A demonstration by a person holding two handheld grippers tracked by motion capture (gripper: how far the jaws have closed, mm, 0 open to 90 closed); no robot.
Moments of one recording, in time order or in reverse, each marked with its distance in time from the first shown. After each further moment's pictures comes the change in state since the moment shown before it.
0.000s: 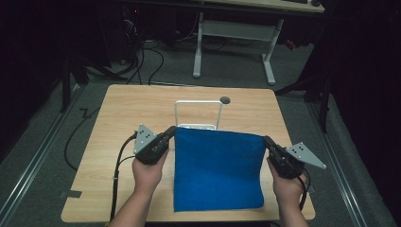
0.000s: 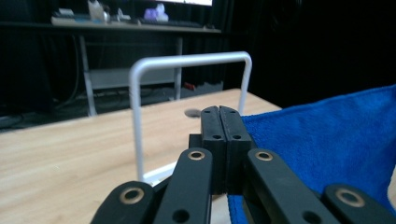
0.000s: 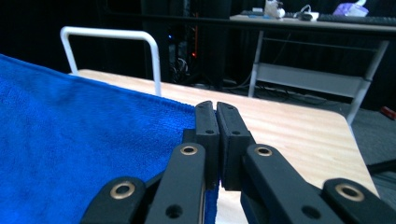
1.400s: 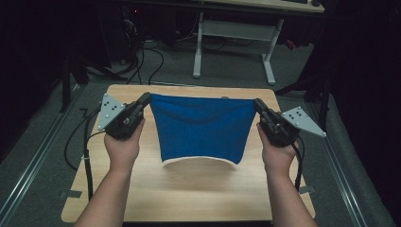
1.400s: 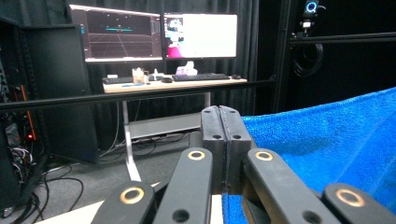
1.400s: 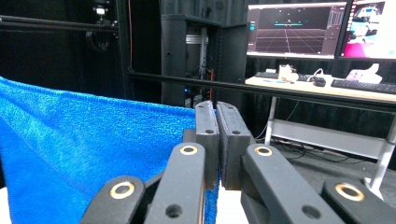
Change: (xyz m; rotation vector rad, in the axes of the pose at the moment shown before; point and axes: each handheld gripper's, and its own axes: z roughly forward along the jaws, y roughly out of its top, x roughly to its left) left arm 0.039 0.088 -0.030 -0.154 0.098 0.089; right arm 0.028 0.103 0.030 -0.199 0.061 -0.012
